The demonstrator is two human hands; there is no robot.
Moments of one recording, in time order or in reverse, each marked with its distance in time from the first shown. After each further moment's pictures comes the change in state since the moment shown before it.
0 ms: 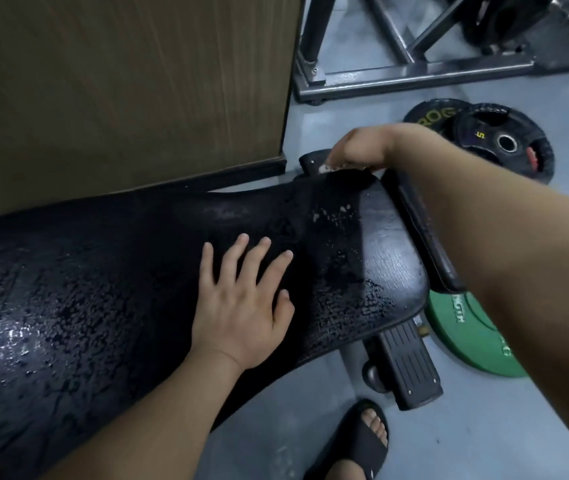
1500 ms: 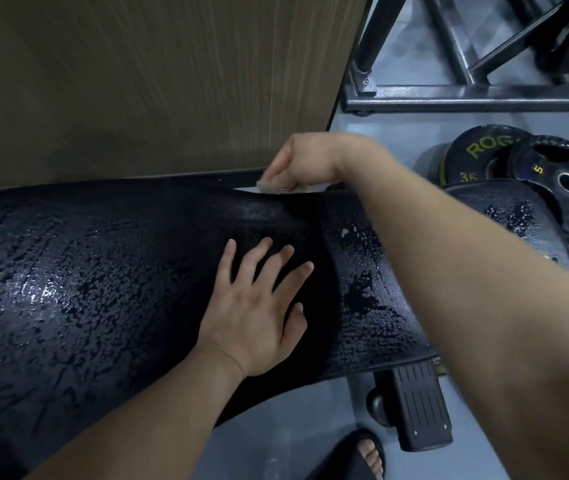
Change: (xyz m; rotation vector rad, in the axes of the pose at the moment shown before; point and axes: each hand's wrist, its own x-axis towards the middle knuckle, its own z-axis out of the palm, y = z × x) left_hand 0.003 0.000 -0.005 -0.018 -0.049 -0.004; right_hand 0.034 -0.103 0.037 -0.039 -0.197 -0.456
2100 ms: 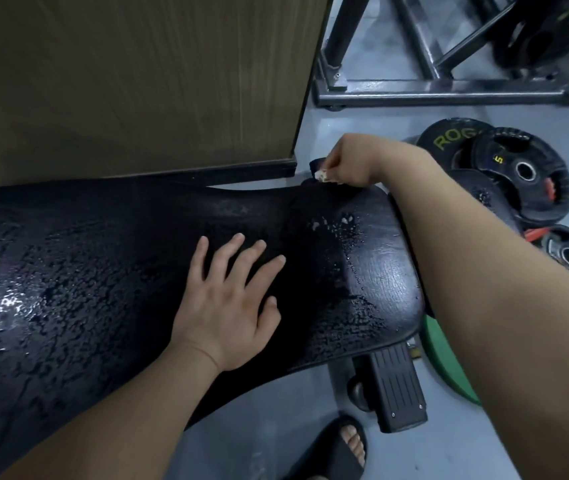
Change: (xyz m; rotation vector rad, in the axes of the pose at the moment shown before) left_hand 0.002 0.001 0.003 0.029 0.018 -0.004; right_hand -0.069 0.061 -0.015 -0.258 0.262 0.346
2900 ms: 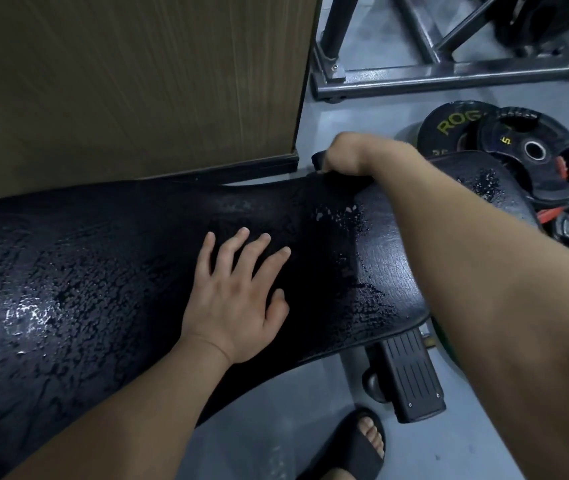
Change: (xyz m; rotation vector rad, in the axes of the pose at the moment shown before) left_hand 0.000 -0.001 0.002 0.013 0.012 0.014; right_hand 0.011 -0.007 0.016 -0.046 -0.029 0.037
